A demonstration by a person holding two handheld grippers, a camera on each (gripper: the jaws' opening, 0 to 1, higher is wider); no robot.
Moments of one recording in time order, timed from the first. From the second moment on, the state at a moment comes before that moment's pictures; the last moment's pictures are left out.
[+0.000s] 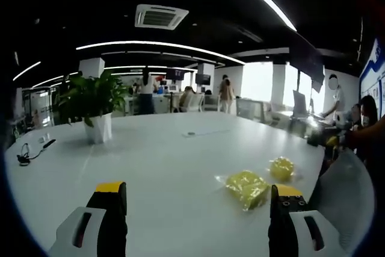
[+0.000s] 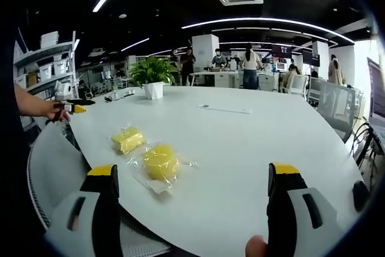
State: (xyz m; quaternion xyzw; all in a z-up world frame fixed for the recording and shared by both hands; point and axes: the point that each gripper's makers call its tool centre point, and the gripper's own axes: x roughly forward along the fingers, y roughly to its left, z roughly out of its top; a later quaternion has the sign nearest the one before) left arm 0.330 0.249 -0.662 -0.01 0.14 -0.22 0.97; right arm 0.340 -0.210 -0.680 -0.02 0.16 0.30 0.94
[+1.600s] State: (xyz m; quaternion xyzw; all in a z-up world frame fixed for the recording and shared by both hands) left arm 0.335 0.247 -0.659 -0.03 0.13 -0.21 0.97; right arm 0.343 -0.210 -0.687 -0.02 0.16 0.30 0.94
